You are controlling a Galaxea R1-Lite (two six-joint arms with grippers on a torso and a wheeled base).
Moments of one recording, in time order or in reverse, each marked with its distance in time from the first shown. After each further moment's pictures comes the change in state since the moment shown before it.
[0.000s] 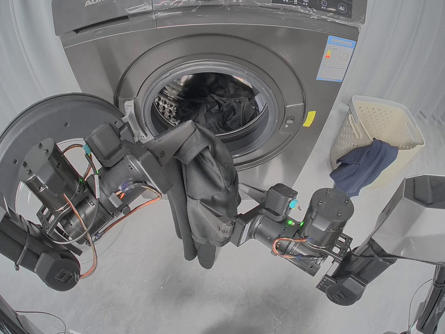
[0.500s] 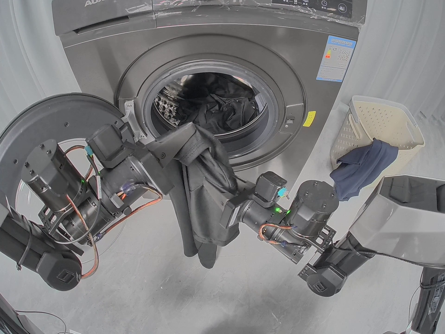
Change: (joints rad) left arm 0.003 0.010 0.002 -0.003 0.000 -0.005; right arm -0.026 0.108 -0.160 -0.060 0.005 -0.002
